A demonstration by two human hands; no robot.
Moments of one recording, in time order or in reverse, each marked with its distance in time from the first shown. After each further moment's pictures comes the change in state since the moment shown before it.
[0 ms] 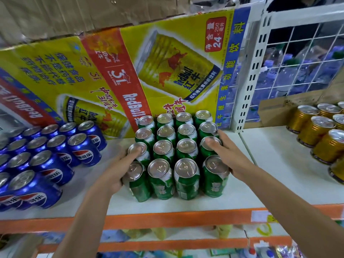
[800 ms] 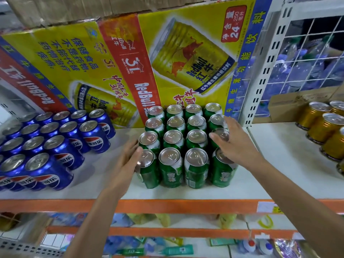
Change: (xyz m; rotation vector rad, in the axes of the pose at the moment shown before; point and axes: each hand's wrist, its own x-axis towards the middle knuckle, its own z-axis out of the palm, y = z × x) left_hand -0.019 -0.042 -0.024 -0.050 -0.048 0.267; right_hand -0.006 -0.021 0.015 -0.705 0.174 -0.268
